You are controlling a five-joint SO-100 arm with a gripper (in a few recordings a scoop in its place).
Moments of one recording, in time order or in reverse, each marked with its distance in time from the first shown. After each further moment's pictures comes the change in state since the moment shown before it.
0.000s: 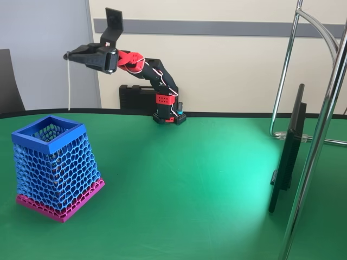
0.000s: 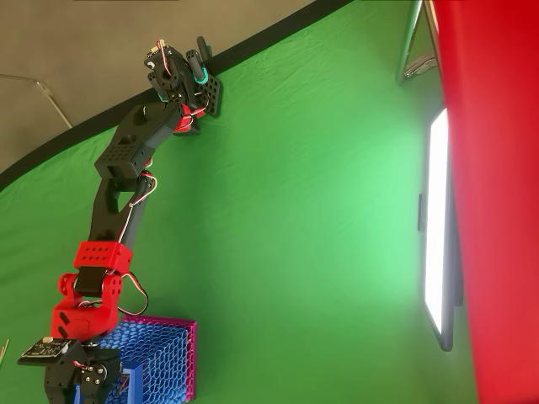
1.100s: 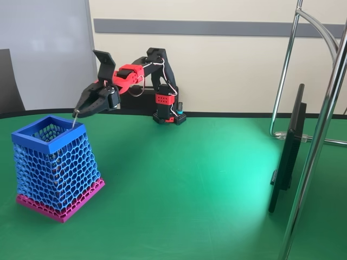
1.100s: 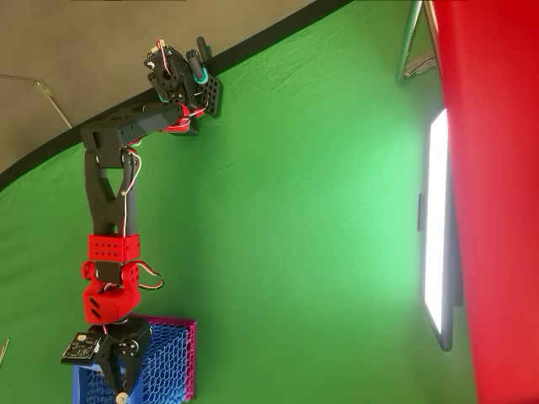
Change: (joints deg) arm 0.4 20.5 53.9 -9.6 6.2
